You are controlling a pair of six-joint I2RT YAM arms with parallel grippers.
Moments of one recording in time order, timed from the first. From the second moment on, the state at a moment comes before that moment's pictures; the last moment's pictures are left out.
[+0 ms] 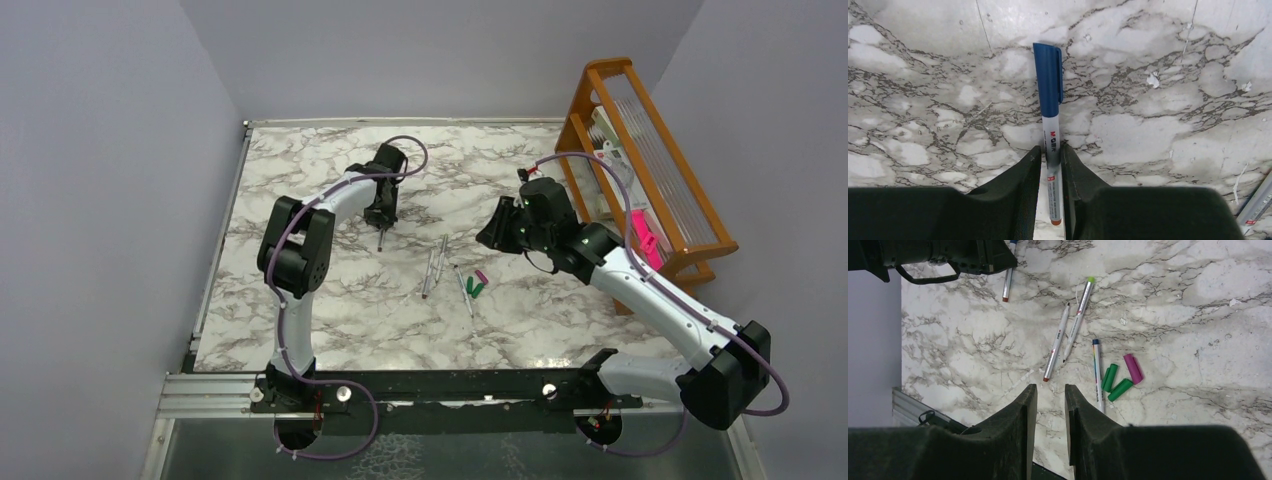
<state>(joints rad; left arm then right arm) -0.39 2.05 1.50 -0.65 -0.12 -0.29 0.64 1.19 1.01 -0.48 0.00 0.67</state>
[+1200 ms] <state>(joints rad) -0.51 1.86 1.46 -0.63 0.03 -0.34 0.64 1.53 1.06 -0.59 -0.01 0.58</state>
